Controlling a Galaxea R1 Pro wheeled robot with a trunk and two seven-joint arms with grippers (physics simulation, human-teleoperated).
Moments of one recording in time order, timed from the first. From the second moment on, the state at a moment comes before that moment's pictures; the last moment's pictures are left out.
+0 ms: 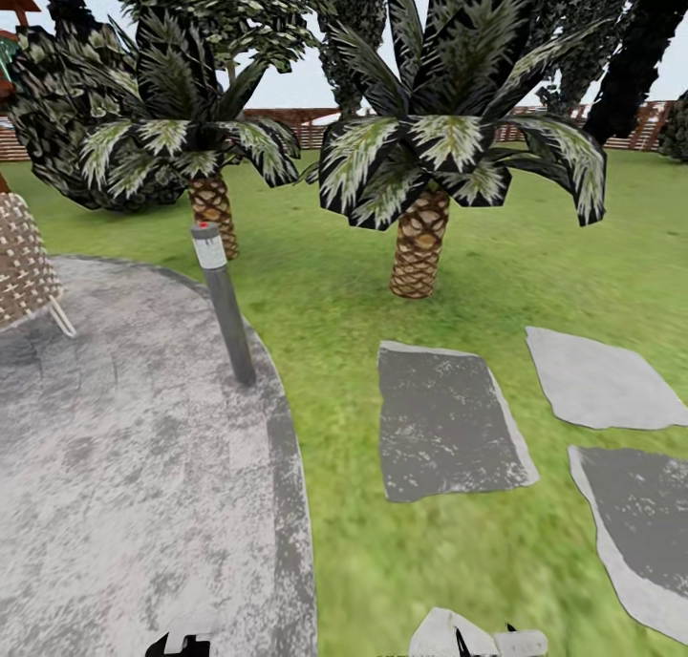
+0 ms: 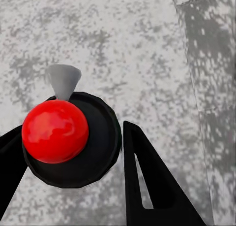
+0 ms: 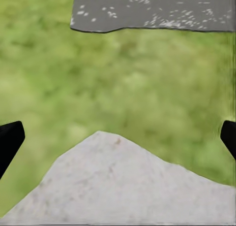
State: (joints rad) left arm -0.33 0.06 0.01 -0.24 0.00 -0.28 0.05; right arm -0.28 -0.06 0.05 -0.19 0.00 -0.63 -0.01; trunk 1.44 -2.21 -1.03
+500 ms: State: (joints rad) left arm -0.33 0.06 0.01 -0.24 0.00 -0.28 0.05; right arm -0.28 -0.06 0.05 -0.19 0.00 -0.63 -0.01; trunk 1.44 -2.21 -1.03
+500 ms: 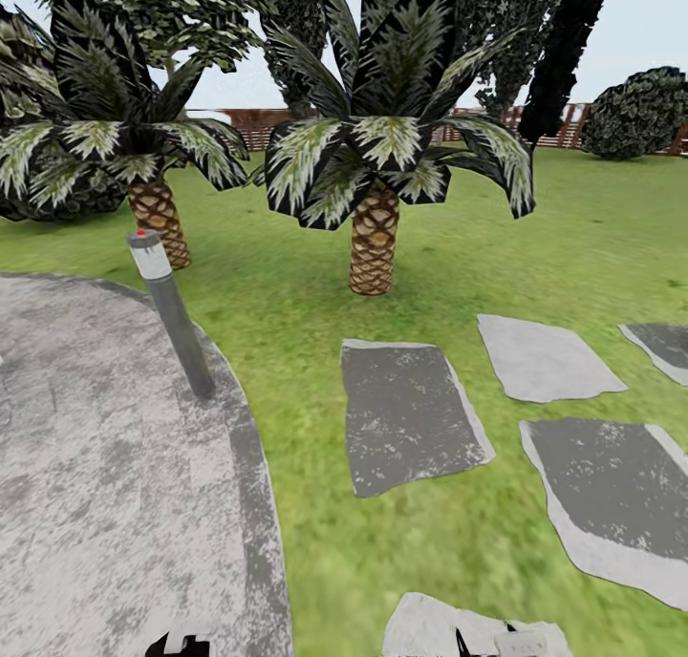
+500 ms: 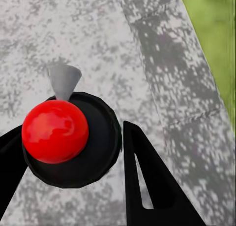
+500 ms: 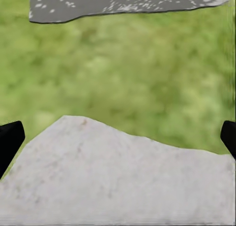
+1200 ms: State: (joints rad) left arm -0.33 0.06 0.01 -0.24 0.00 -0.28 0.05; right arm -0.28 -0.06 0.05 -0.19 0.00 -0.63 0.00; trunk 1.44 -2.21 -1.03
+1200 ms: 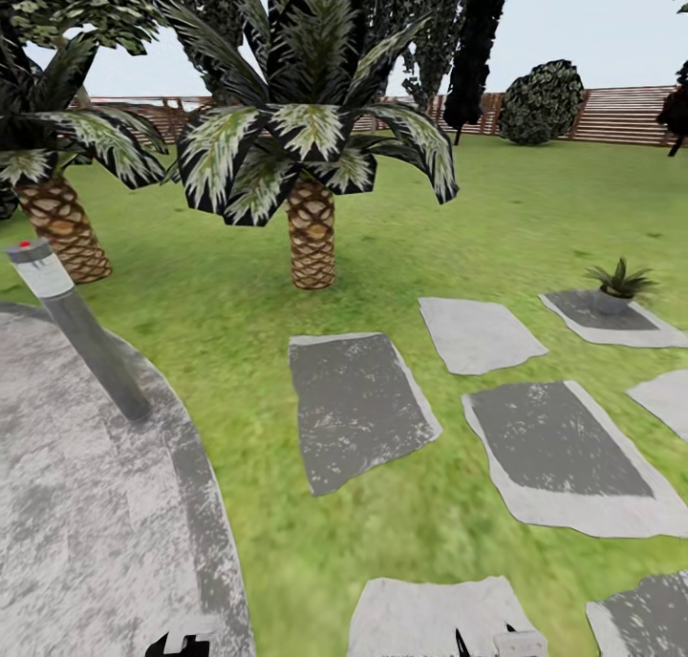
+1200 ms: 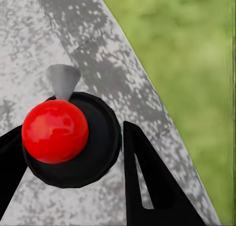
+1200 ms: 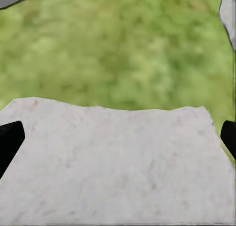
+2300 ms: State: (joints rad) left arm -0.33 0.06 0.01 -0.24 0.00 -0.28 0.05; right arm -0.28 -0.06 0.05 -0.19 0.00 -0.63 0.00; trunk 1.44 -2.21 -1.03
